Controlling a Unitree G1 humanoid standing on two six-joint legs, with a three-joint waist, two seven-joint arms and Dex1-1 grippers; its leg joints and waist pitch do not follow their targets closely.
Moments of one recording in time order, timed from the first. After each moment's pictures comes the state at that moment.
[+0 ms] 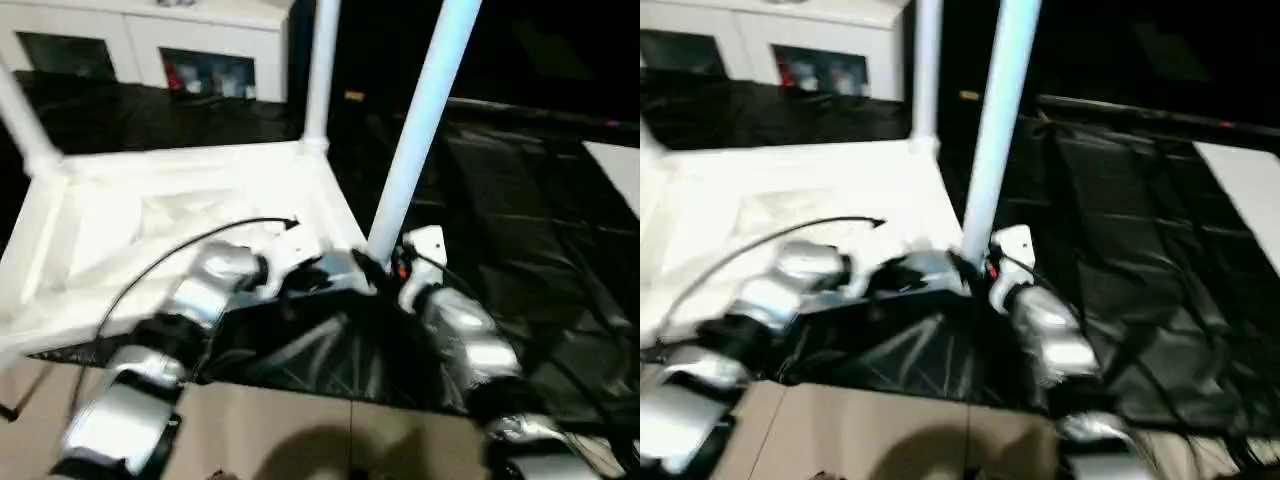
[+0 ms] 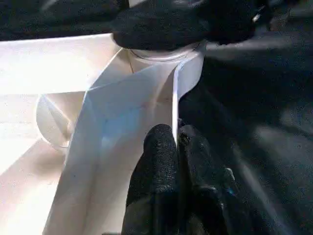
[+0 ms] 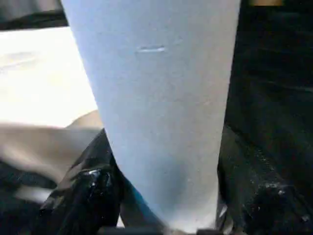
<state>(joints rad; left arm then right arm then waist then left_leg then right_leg) -0.71 0.21 -0.29 0.77 0.15 0.08 -0.91 -0.53 0.01 -0.06 0.78 0.12 -0.06 0.36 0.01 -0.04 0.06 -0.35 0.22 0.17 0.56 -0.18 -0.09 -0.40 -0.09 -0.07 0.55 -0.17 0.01</state>
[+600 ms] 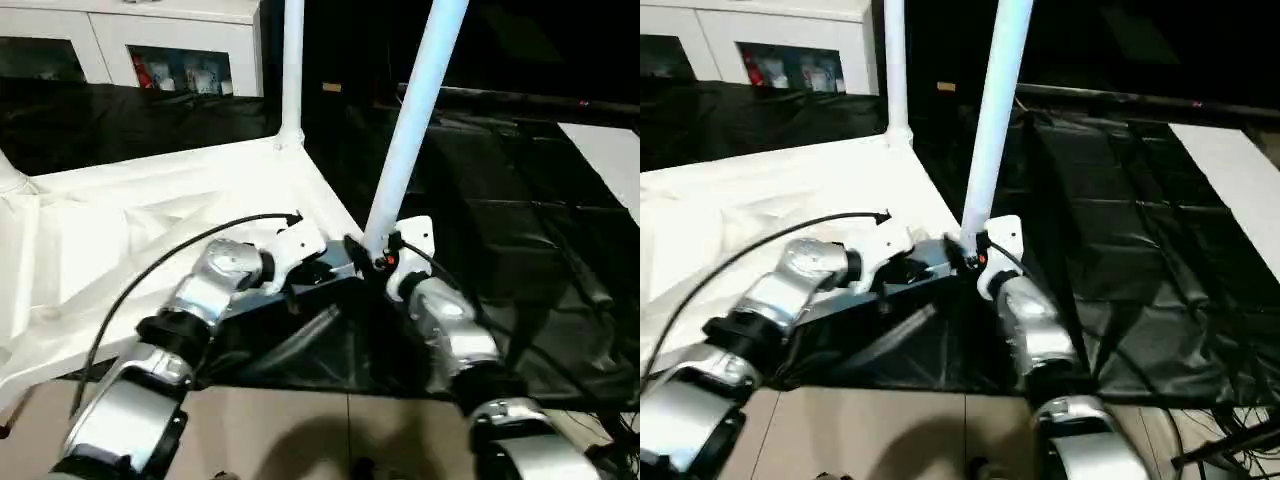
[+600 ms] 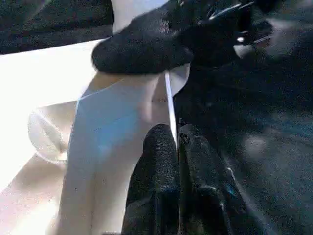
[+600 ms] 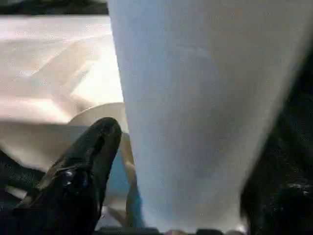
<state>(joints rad) -0.71 0.28 -0.29 0.74 0.12 0.01 -1.04 -0.56 -0.08 0.01 0.81 0.10 -0.11 0.55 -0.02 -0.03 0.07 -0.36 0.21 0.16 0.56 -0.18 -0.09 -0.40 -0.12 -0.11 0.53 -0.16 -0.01</state>
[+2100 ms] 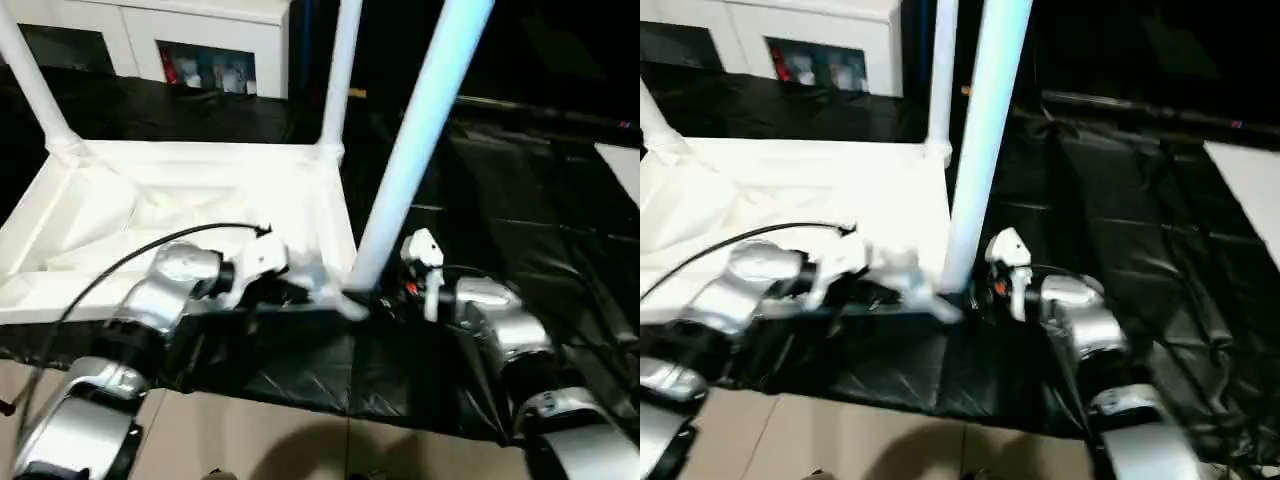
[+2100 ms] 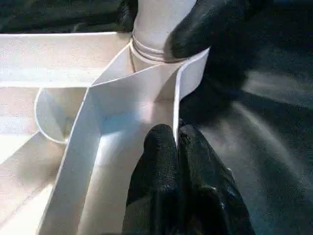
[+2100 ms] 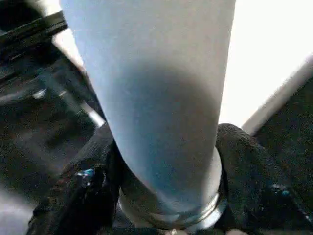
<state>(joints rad) -0.66 0.36 -0.27 0.69 0.07 0.01 -1.14 -0.57 -0.18 0.06 0.84 0.16 -0.05 0.94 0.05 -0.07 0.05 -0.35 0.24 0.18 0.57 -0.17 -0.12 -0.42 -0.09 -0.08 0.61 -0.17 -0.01</state>
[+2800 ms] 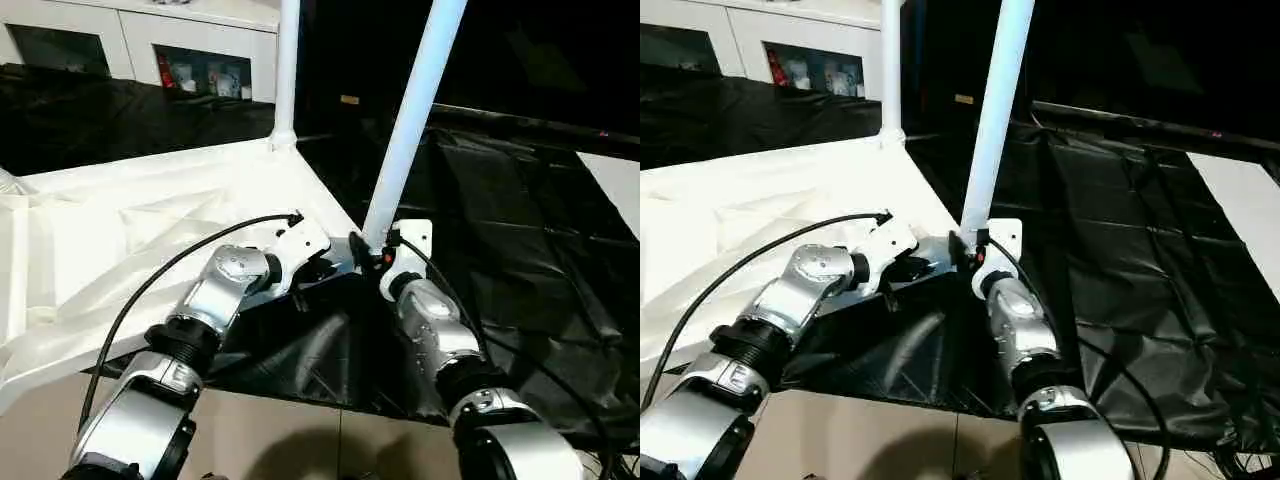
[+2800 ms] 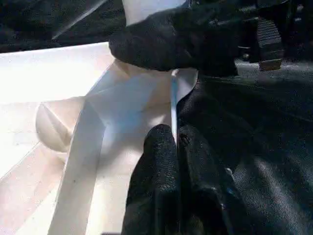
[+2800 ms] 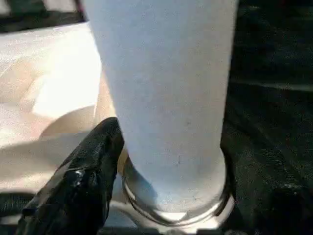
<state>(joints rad) -0.69 0.21 -0.27 0.71 0.16 0.13 -0.85 -0.62 0.03 -0.07 0.96 0.13 -0.15 0.32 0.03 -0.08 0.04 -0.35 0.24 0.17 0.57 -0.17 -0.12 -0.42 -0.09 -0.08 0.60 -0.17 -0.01</state>
